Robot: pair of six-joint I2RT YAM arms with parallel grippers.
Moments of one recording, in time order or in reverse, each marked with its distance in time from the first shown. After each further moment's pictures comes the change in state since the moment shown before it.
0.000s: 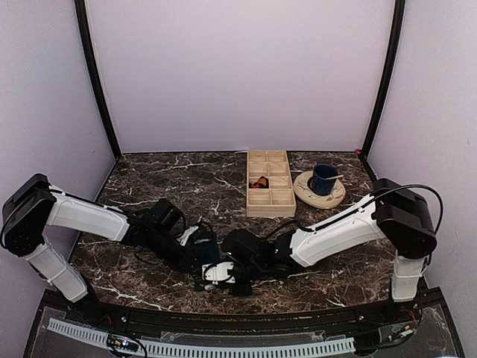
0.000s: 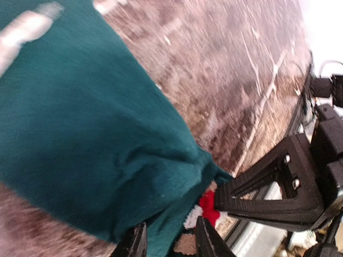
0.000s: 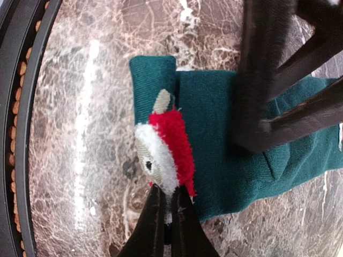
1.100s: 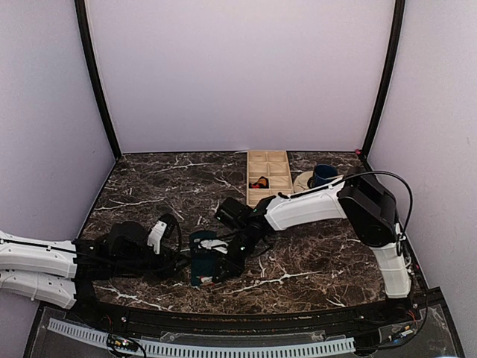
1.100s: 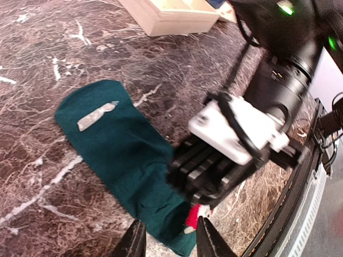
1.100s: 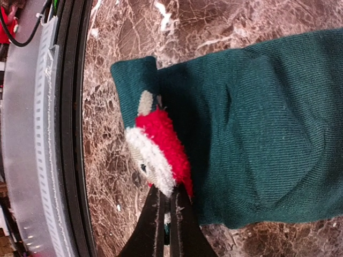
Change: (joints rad) left arm -0.219 -0.610 -0.343 0.200 -0.610 -0.064; right arm -0.207 0.245 0.404 -0.449 -0.570 0.214
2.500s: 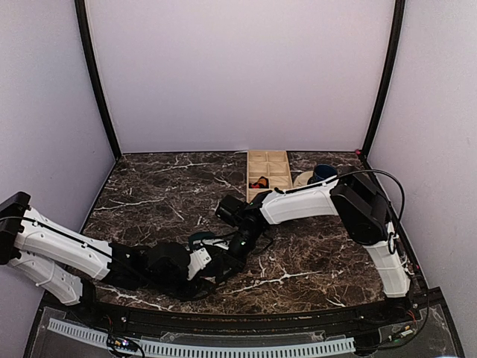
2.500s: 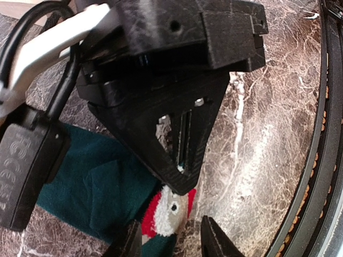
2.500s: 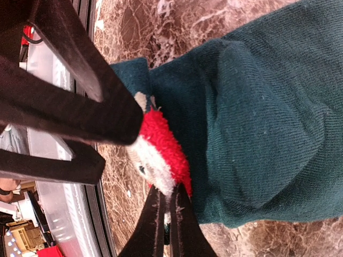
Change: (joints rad) left arm -0.283 0.383 0.182 -0.020 -0.172 0.388; right arm -0.042 0.079 0.119 -0.189 -0.126 0.004
